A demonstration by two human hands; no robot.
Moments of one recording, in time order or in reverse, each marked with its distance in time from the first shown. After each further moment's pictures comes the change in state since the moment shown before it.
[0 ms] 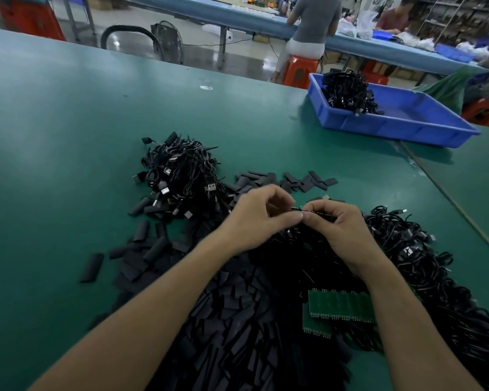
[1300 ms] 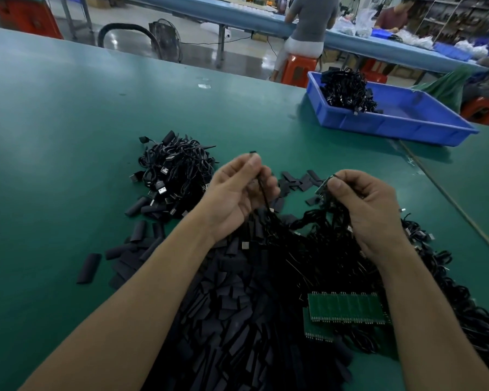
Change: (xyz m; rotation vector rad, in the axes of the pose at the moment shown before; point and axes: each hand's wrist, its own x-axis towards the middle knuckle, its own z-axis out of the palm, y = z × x) left_hand 0.005 0.021 -0.030 -1.172 0.048 -0.087; right_hand 0.011 -0.018 -0.020 0.060 0.278 -0.161
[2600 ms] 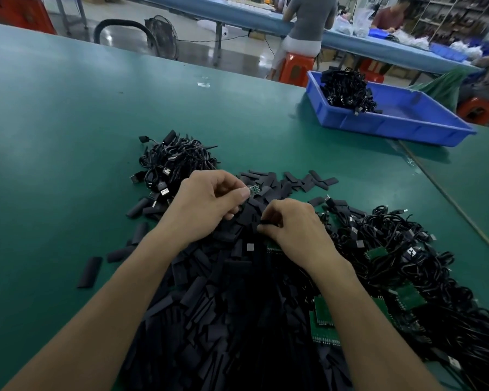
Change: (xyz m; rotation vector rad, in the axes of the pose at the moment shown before) left_hand -0.024 0.030 -0.038 1.179 0.169 0.139; right_hand -0.022 0.005 0.081 -0.881 -0.382 0.012
